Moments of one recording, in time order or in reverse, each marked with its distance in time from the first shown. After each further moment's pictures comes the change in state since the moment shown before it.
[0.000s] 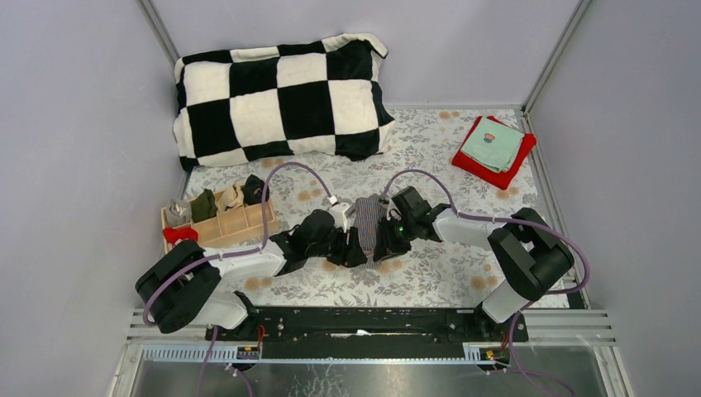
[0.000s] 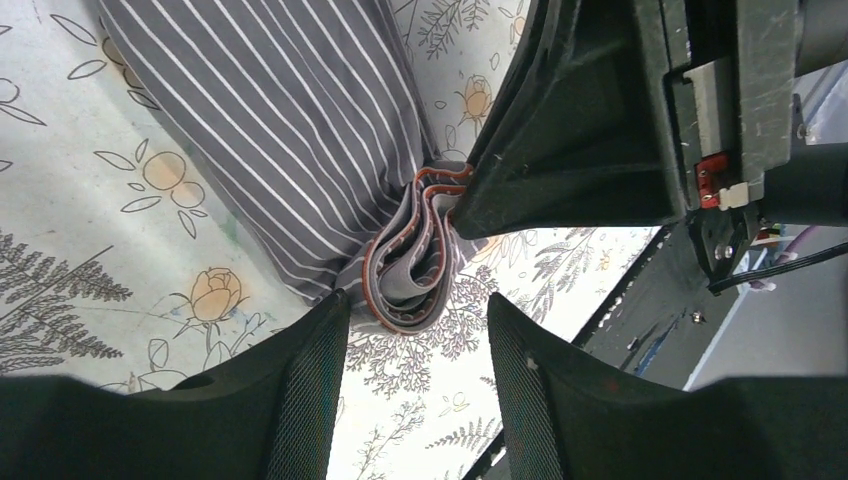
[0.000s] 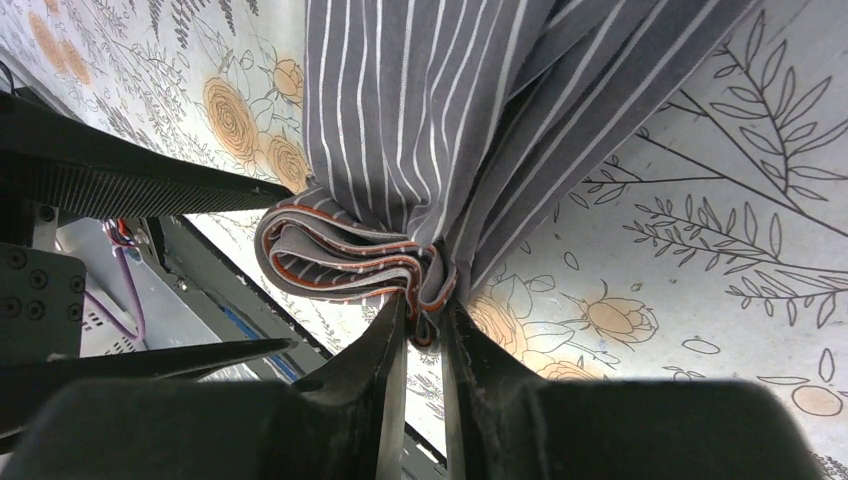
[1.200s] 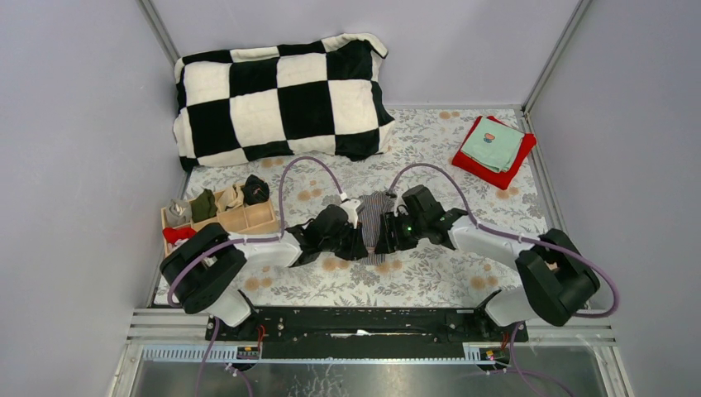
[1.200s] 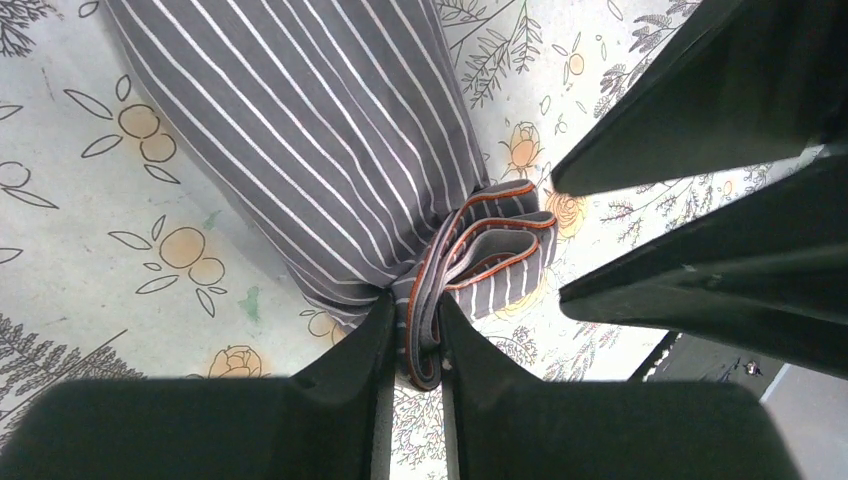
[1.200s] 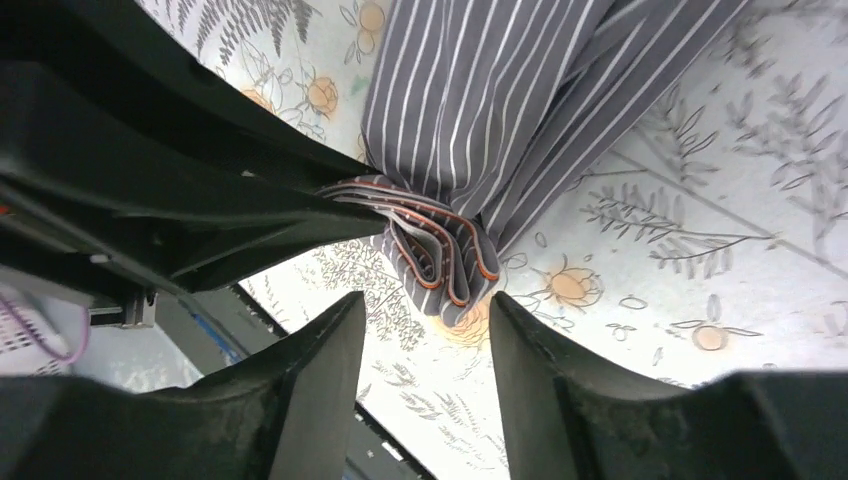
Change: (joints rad) left arm -0.014 0.174 0.106 -0.003 -0.076 0.034; right arm -0.011 -0.154 -0.051 0.010 0.073 -0.079
